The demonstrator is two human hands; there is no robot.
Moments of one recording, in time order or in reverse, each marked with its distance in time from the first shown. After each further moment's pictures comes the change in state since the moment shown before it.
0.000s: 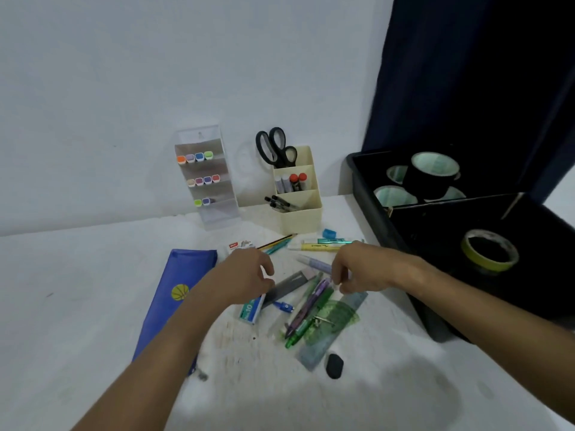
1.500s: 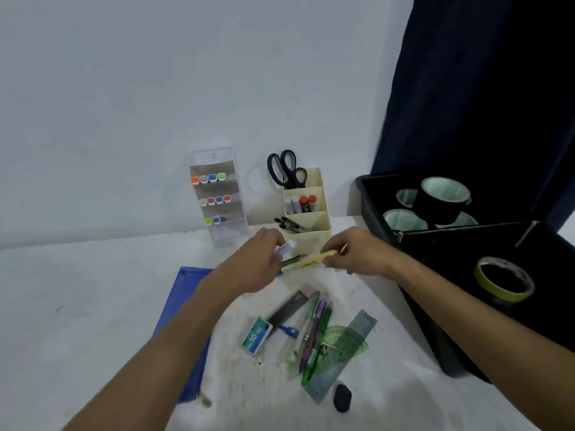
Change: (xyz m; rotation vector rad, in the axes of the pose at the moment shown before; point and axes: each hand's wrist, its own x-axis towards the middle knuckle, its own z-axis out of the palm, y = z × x) left_hand 0.032 0.003 -0.024 -0.087 0.243 0.160; right_hand 0.038 0.006 -0.029 0.443 0.304 0.005
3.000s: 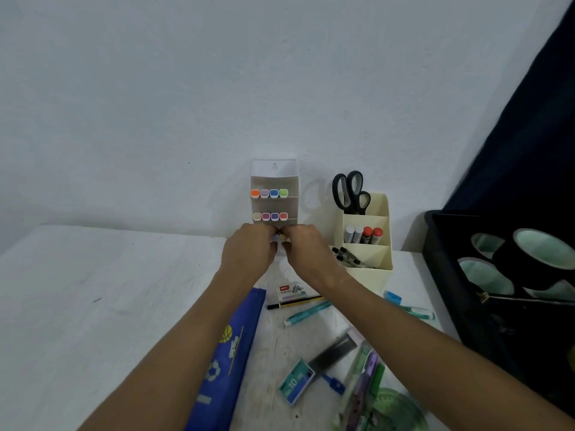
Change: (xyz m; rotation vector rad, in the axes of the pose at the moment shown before) left_hand 0.038 -0.104 -0.030 0.199 0.400 -0.302; right_hand 0.142 -0.110 0.101 -0.156 0.262 -0.326
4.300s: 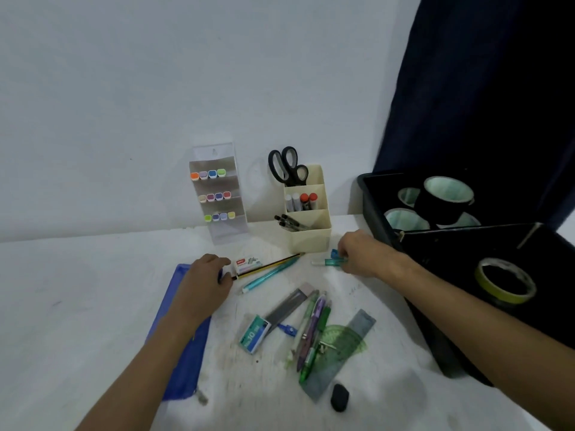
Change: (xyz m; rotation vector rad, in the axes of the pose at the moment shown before) left_hand -0.095 -0.008 0.028 -0.167 -0.175 0.003; right_hand -0.131 0.099 -0.105 -0.378 -0.365 0.358
